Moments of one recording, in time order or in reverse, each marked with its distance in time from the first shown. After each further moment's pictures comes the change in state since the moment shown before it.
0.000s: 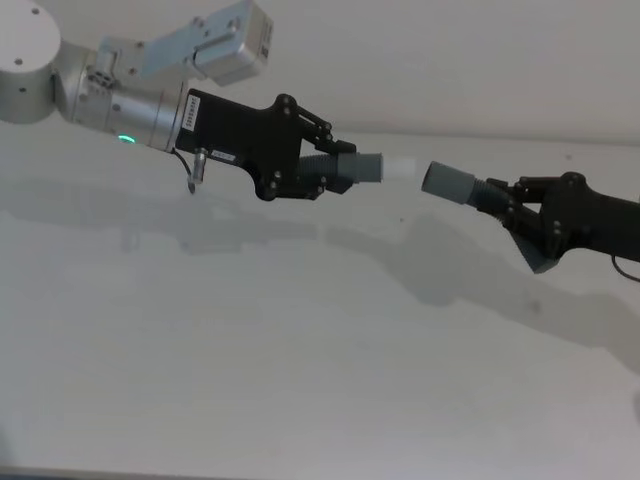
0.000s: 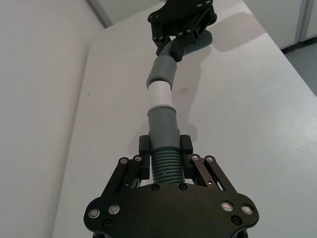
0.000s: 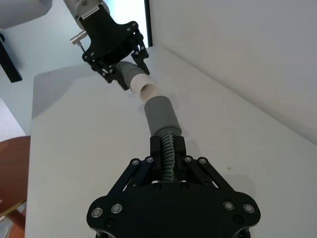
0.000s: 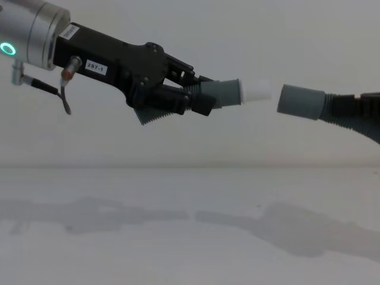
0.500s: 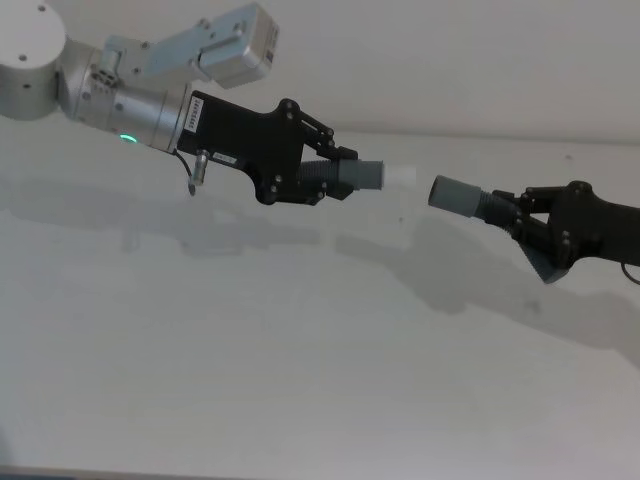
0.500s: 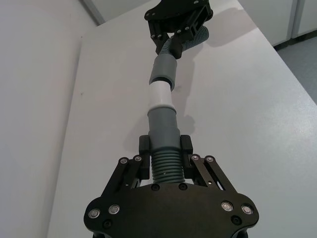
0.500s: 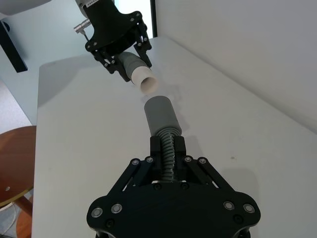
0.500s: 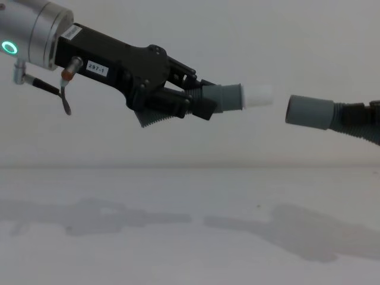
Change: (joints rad) left arm -0.019 0.000 0.024 0.007 -0.002 0.007 -0.020; right arm 0.007 0.035 -0.015 0.007 0.007 0.005 0.029
